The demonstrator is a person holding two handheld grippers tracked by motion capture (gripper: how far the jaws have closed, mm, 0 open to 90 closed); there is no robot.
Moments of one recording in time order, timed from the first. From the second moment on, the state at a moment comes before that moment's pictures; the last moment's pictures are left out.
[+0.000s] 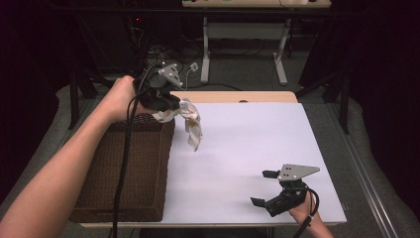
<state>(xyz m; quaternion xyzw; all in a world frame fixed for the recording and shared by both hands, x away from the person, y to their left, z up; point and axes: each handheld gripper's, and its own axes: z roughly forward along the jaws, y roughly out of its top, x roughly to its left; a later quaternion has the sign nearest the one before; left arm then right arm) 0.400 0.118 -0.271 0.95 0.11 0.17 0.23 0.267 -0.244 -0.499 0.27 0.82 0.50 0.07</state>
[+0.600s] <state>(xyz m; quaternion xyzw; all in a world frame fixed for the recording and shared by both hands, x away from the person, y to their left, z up) 0.402 0.104 -0.279 0.95 0.11 0.15 0.24 0.267 -0.243 -0.500 0.27 0.82 0.50 0.07</state>
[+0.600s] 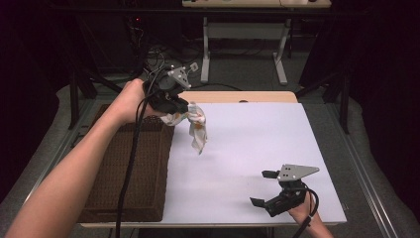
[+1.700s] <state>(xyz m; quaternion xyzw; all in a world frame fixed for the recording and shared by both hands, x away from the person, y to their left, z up) 0.407 0.082 -0.305 0.95 0.12 0.13 0.26 0.266 -0.243 -0.499 0.27 0.82 0.50 0.07</state>
